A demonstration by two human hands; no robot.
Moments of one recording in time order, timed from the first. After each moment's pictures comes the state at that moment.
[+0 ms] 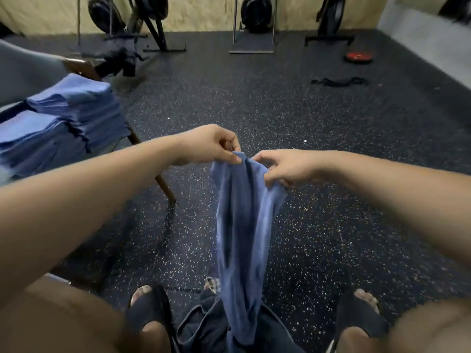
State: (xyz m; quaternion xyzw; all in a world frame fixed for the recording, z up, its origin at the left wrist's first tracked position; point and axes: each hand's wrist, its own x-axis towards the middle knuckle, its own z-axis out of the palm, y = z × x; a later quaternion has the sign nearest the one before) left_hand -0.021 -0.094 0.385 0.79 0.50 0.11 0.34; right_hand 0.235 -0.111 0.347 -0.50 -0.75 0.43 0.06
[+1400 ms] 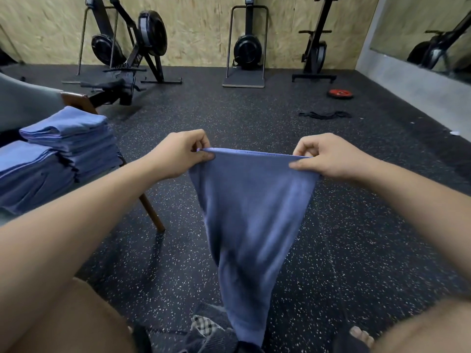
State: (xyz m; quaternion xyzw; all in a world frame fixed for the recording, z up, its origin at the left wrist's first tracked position) left_hand -0.045 -0.069 0.412 0.79 0.55 0.24 0.10; right_hand 0.316 -0.098 0.417 -0.54 -0.76 0.25 0.26
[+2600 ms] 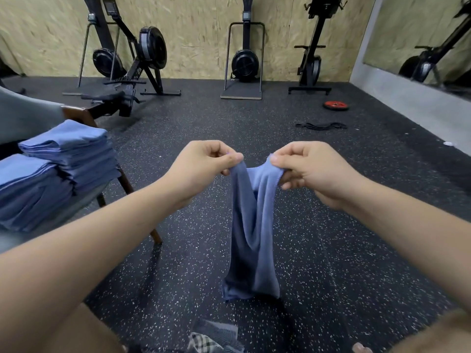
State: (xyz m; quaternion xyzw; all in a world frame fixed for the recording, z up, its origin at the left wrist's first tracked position) left_hand 0.011 -0.108 0.424 0.66 0.48 0.43 0.37; right_hand 0.259 -0.138 0.441 -0.50 -0.60 0.46 0.43
